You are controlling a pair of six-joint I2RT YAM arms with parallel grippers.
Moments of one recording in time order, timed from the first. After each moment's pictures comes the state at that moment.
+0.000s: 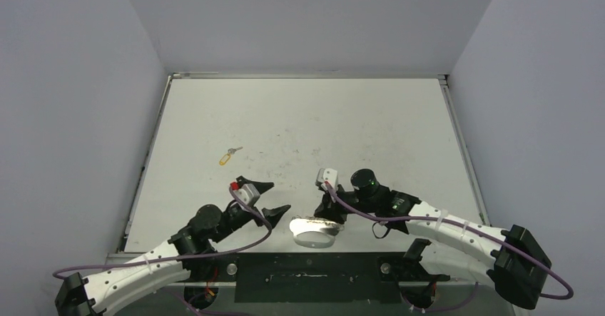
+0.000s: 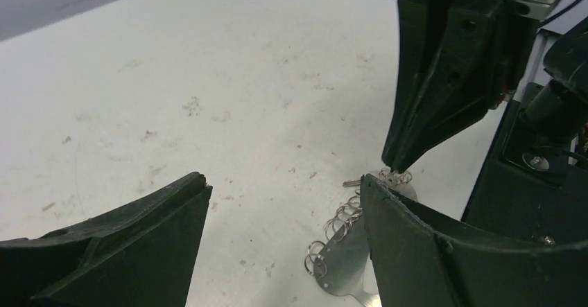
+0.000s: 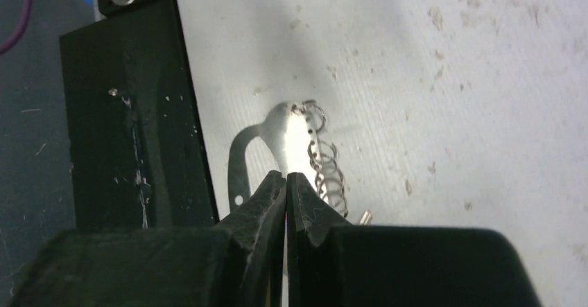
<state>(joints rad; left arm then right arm) -0.98 0.41 0.11 0.35 -0.03 -0.07 0.88 1.04 0.53 -0.03 -0.50 -0.09</state>
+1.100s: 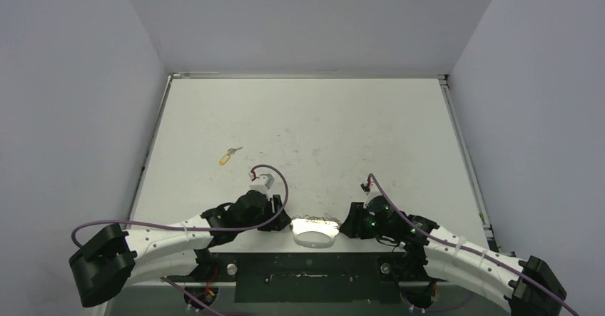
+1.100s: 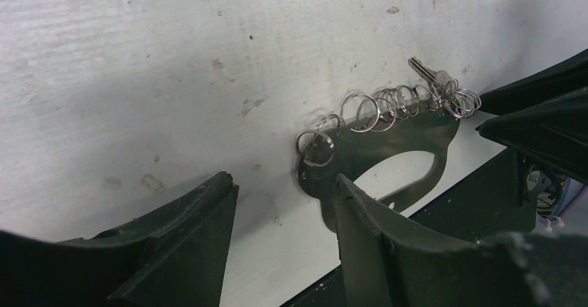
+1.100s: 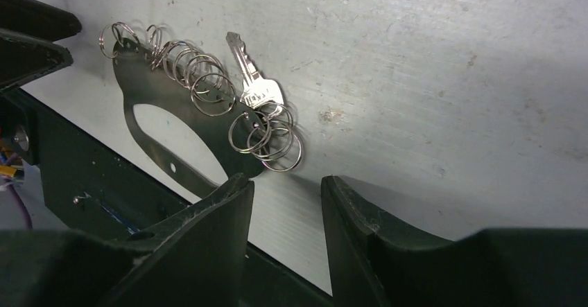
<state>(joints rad) -0.98 0.96 0.25 -0.01 -0.11 -0.88 0.86 0.70 0.19 -0.31 -0.04 0.78</state>
